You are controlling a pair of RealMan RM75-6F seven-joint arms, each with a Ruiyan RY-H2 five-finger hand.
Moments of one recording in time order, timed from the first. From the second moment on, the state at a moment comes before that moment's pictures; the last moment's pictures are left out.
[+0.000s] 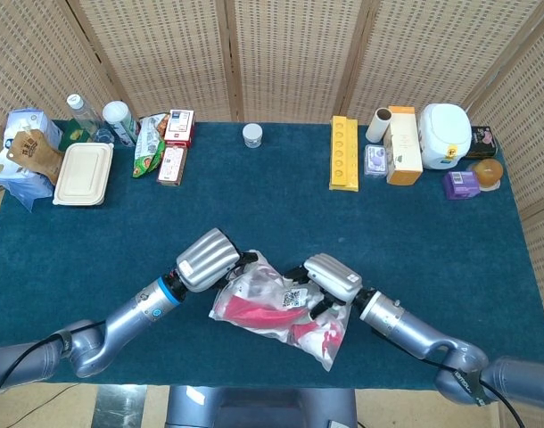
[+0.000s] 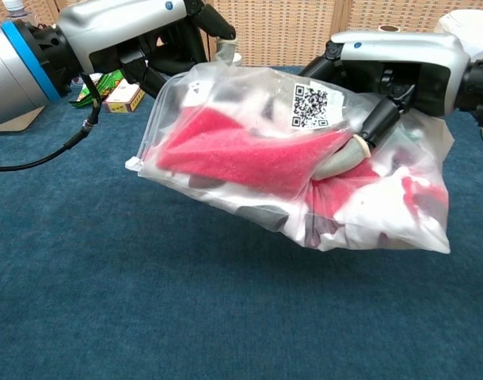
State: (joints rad) left arm -0.84 -1.49 -0.12 -1.50 1.69 1.15 -0.11; right arm 0.83 -1.29 0.03 -1.63 -1.64 1.00 0.69
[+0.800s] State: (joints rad) left arm -0.91 -1.81 -0.06 -0.98 1.67 1.05 -0.28; right arm 0.80 -1.42 0.03 -1.45 -1.43 0.83 0.57
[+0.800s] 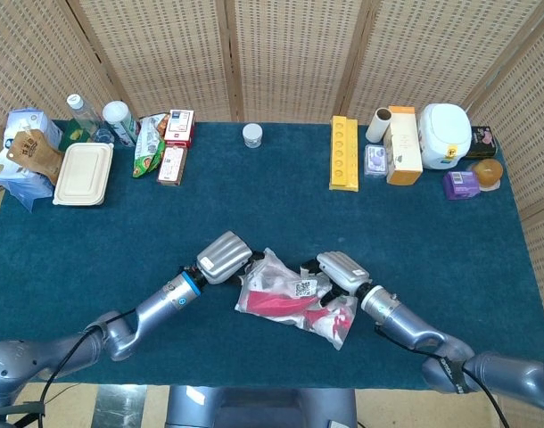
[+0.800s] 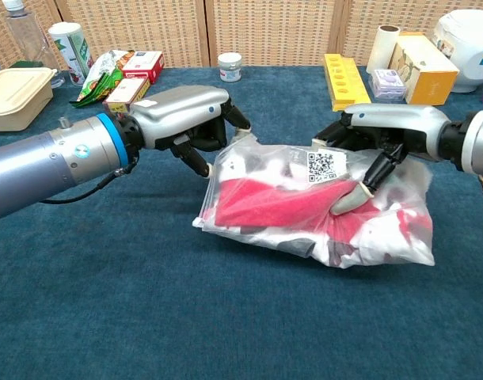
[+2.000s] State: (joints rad) left arm -1.06 -1.86 -0.06 -0.77 1.72 1.10 -0.26; right arm 0.57 -1.33 -0.03 -1.31 -1.70 1.29 0.41
